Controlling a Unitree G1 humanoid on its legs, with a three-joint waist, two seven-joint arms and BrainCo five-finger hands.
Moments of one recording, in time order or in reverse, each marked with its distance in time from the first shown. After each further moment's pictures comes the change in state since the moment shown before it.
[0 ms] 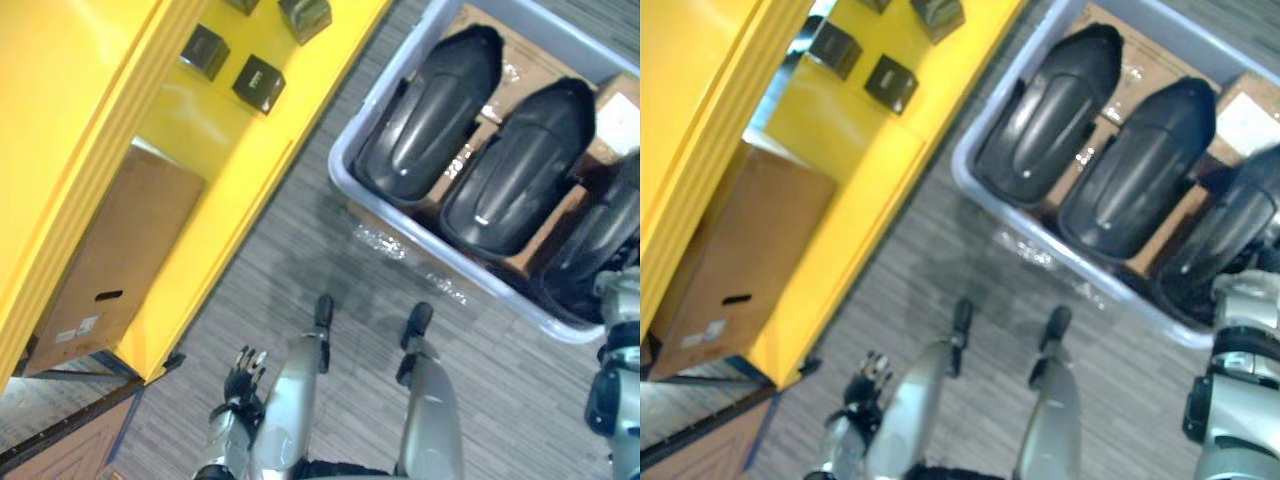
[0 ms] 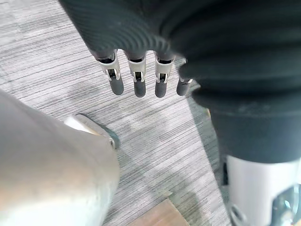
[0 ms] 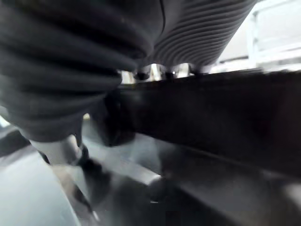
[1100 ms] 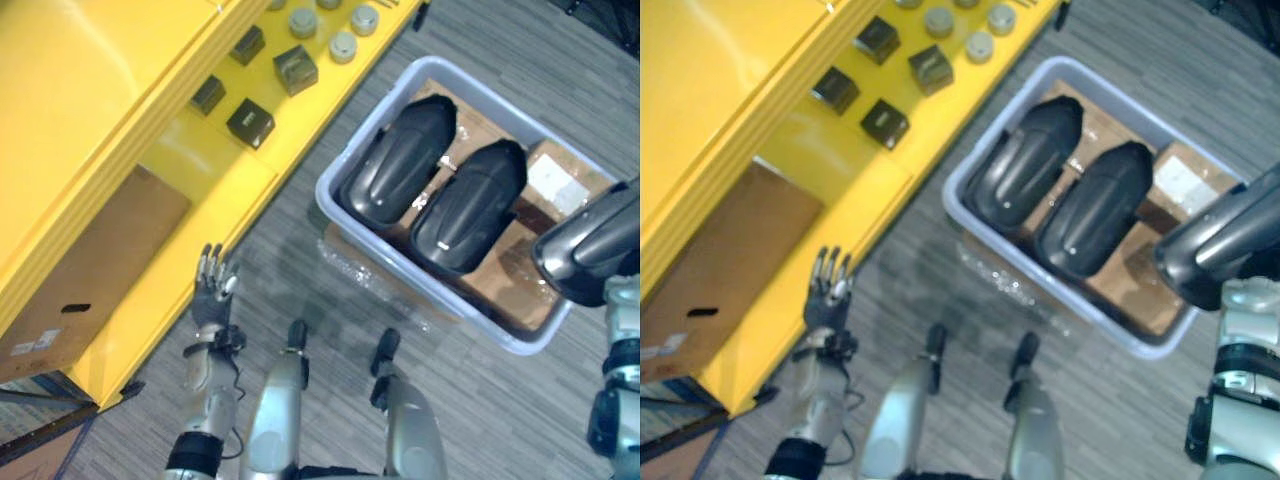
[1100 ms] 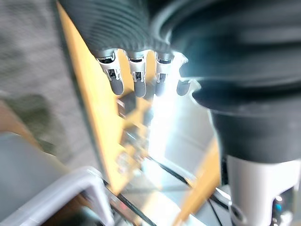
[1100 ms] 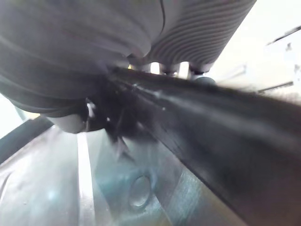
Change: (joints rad) left arm -0.015 0.115 -0.039 -0.798 0.052 -0.113 0.104; right arm 0.107 0.015 -0.018 -0.159 0.003 -0.127 -0.129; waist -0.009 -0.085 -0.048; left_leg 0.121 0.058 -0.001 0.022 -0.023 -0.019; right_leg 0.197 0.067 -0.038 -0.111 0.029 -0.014
